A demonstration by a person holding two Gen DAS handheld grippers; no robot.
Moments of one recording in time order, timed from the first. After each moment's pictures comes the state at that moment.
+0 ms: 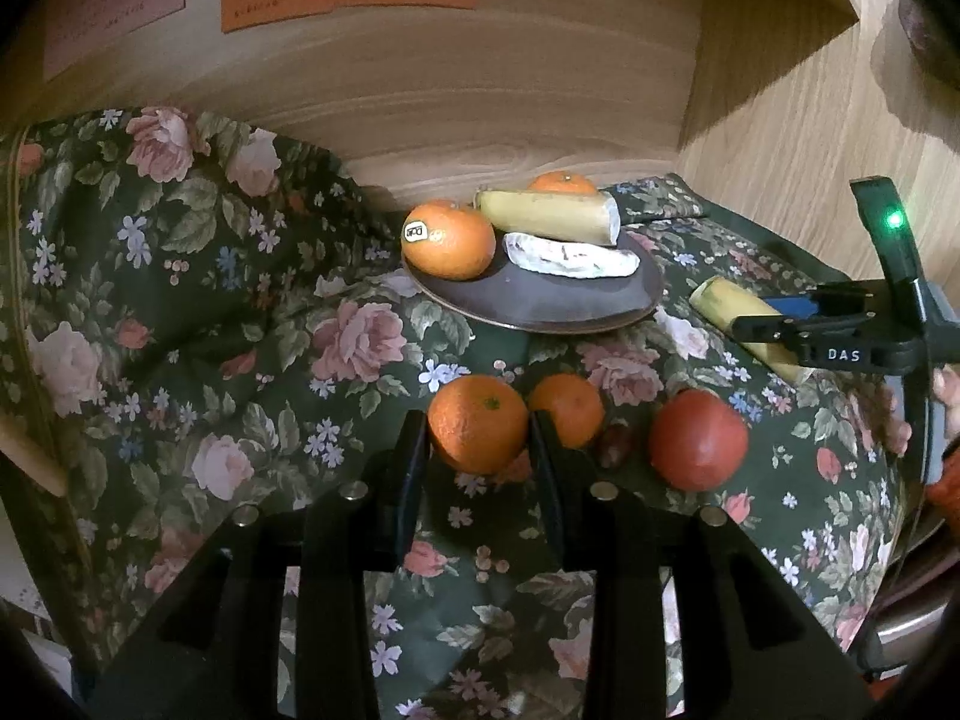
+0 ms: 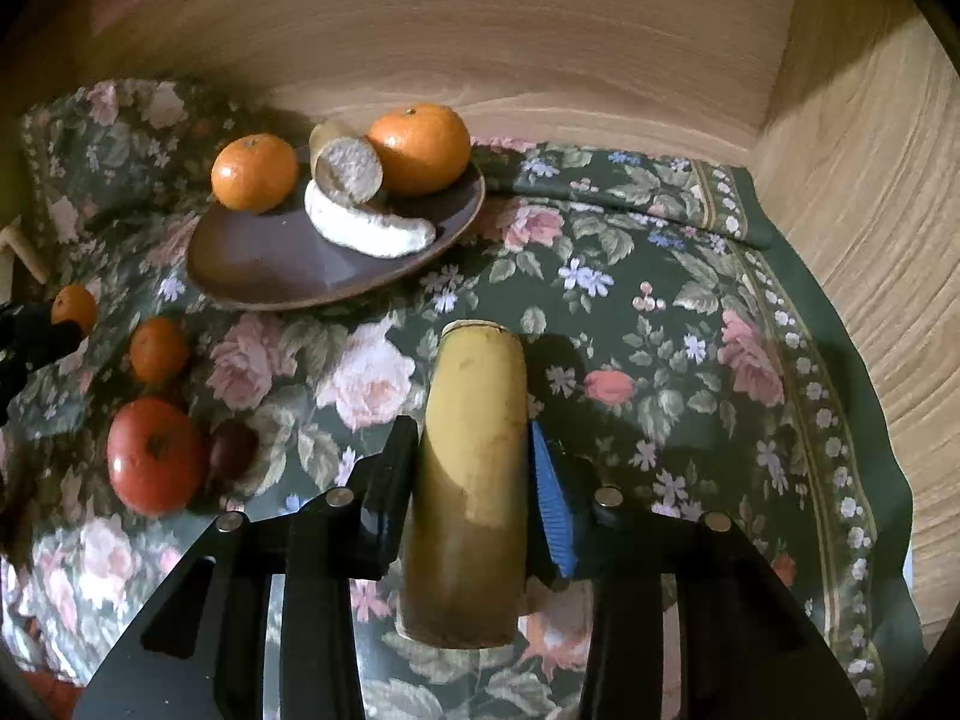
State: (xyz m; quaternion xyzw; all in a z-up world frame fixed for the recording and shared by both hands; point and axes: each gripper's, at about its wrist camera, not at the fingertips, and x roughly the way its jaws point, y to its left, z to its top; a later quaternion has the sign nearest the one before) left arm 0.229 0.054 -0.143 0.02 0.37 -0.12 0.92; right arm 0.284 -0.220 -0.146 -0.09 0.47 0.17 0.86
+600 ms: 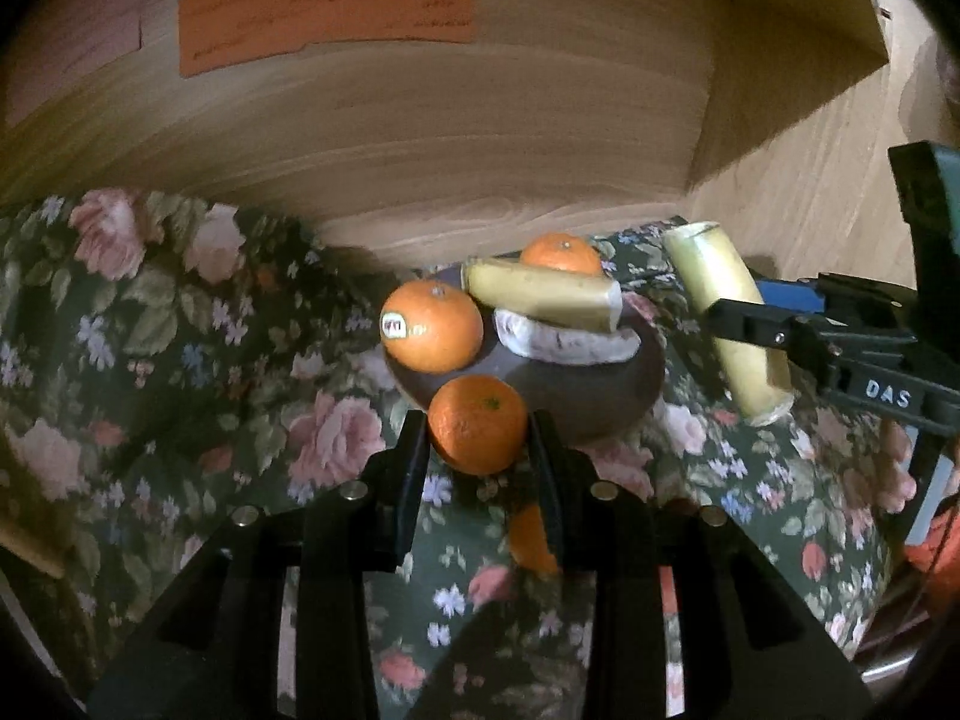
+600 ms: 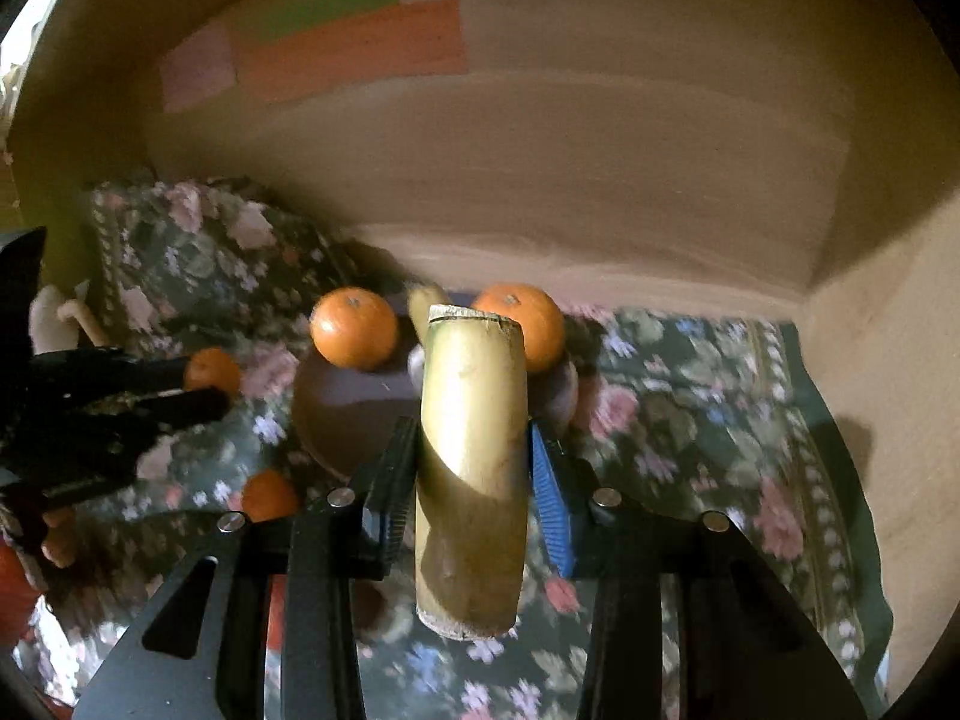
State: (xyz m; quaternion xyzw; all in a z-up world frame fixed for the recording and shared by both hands) left arm 0.281 0.039 -0.118 0.01 0.36 -0.12 0.92; right arm 0.304 -0.167 -0.089 -0.07 0.36 0.25 0.89
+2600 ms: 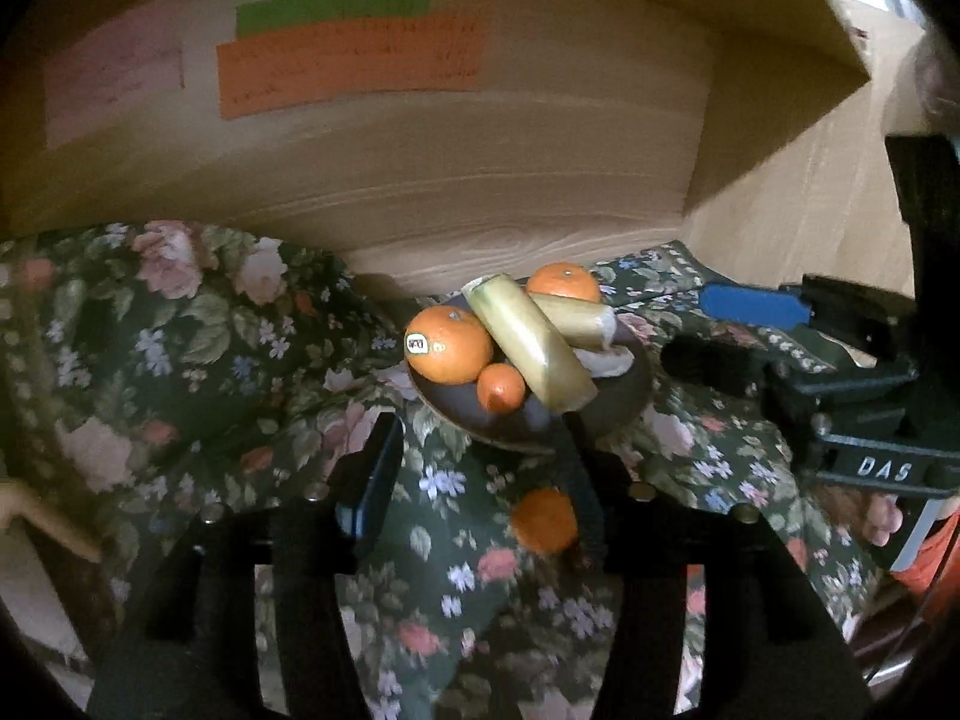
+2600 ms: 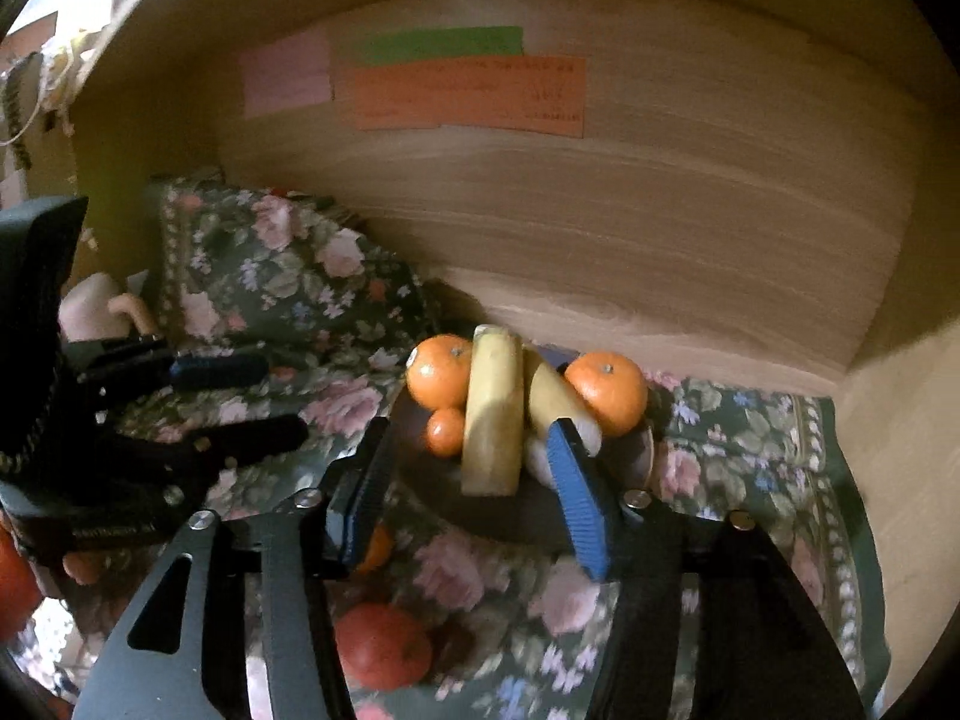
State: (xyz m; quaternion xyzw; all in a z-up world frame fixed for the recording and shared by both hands) left arm 0.244 0.043 -0.093 0.01 0.33 -0.11 0.94; right arm 0.262 -0.127 -0.072 -0.10 0.33 0.29 0.89
